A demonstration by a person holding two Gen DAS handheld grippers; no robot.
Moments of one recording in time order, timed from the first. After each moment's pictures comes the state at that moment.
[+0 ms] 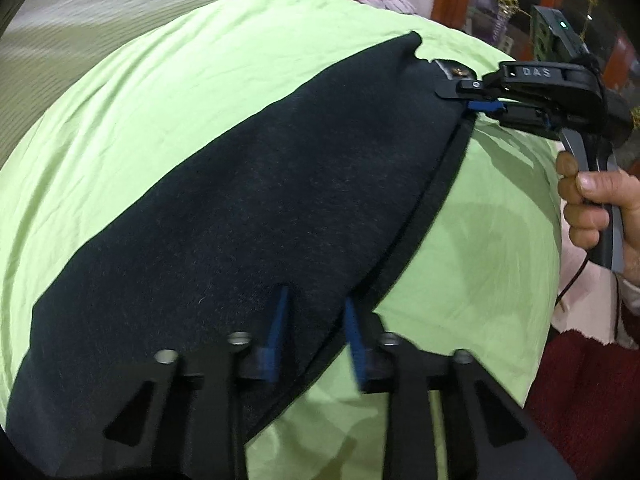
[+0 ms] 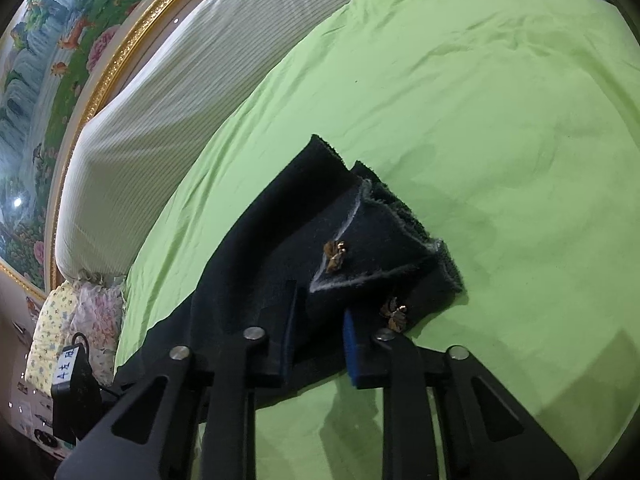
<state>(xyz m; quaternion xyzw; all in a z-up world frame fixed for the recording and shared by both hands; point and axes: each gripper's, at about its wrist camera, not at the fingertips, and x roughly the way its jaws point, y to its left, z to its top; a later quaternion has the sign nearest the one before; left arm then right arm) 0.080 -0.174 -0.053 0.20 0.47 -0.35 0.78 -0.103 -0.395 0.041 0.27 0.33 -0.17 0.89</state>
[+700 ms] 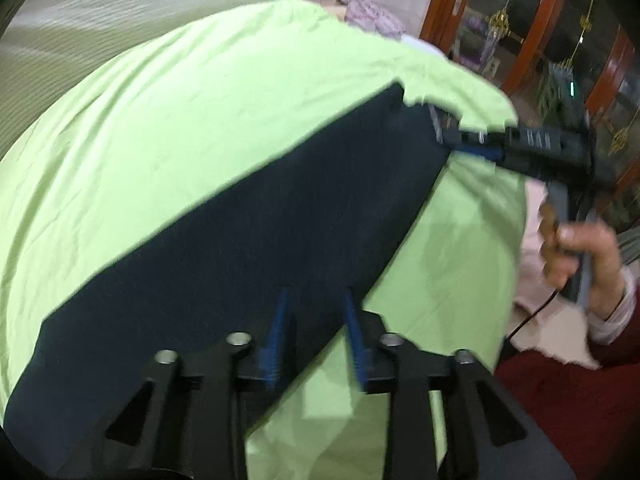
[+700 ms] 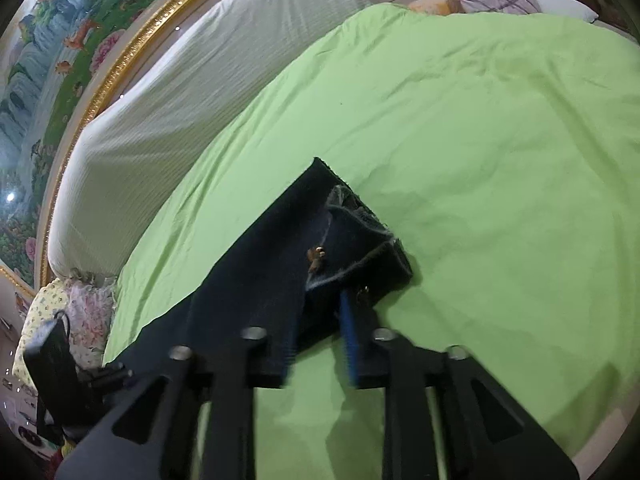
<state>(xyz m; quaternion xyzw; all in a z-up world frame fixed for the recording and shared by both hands) 0.088 -0.182 -0.008 0.14 0.47 -0.38 0.78 -0.138 -0.393 0.057 0.25 0.32 -0.19 0.90</state>
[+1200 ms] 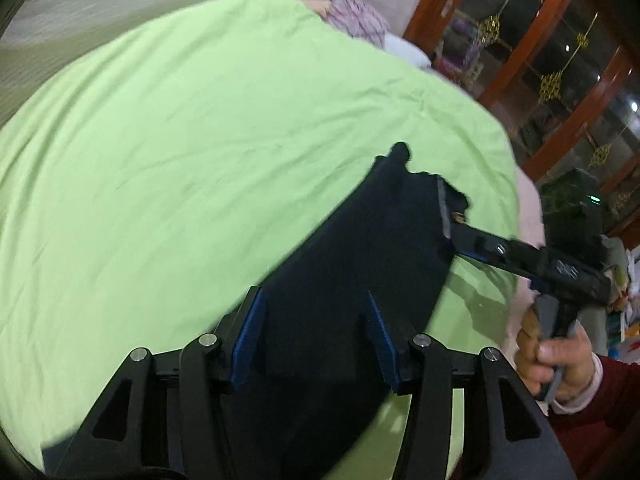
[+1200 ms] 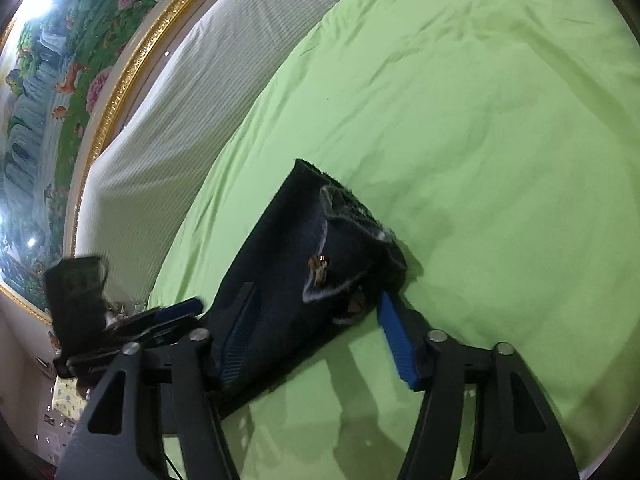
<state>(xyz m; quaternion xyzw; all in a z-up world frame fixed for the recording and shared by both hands) 0.175 -0.272 -0.007 0.13 0.51 -0.42 0.74 -0.134 -0.419 0.038 0.33 0.29 -0.16 0.88</state>
